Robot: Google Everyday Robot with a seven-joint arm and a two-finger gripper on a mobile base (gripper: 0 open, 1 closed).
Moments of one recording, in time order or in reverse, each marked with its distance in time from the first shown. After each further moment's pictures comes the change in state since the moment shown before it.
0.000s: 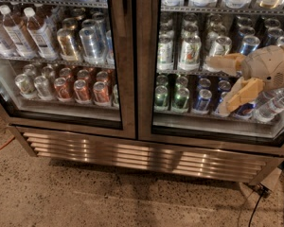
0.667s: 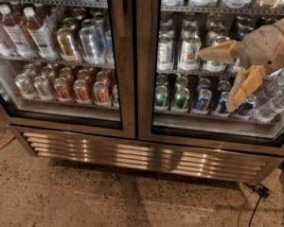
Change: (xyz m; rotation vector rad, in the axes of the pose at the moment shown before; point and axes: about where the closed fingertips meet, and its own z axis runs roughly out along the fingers) arm -0.016 0.007 -0.004 -0.126 0.200 -0.127
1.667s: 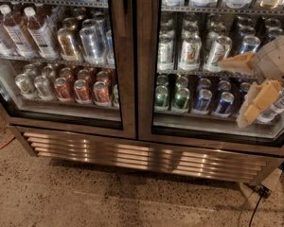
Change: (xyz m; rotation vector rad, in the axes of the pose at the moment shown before) arm 0.038 0.021 -0.014 0.120 0.215 0.074
